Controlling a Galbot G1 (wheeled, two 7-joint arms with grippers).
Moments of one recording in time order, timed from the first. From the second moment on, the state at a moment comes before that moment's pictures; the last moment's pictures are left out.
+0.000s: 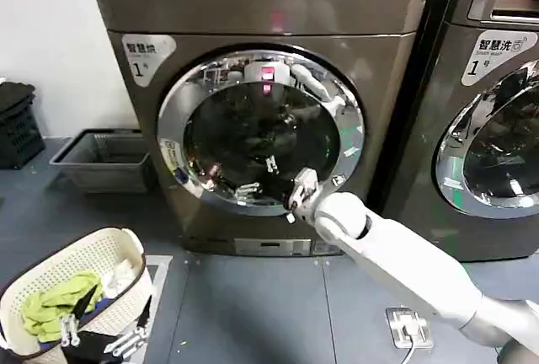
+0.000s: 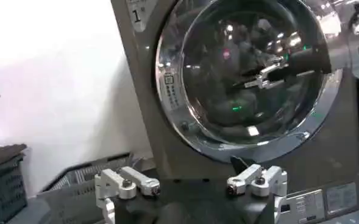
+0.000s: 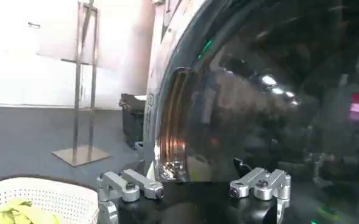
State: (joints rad) left arm 2.10 -1.33 -0.81 -2.48 -0.13 -0.04 0.04; right arm -0.19 1.07 -0.48 1.55 0.77 -0.15 -0.12
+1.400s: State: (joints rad) left arm 2.09 -1.33 -0.80 -2.48 -0.13 -0.04 0.04; right arm -0.12 1.31 -0.56 1.35 0.72 -0.17 -0.05
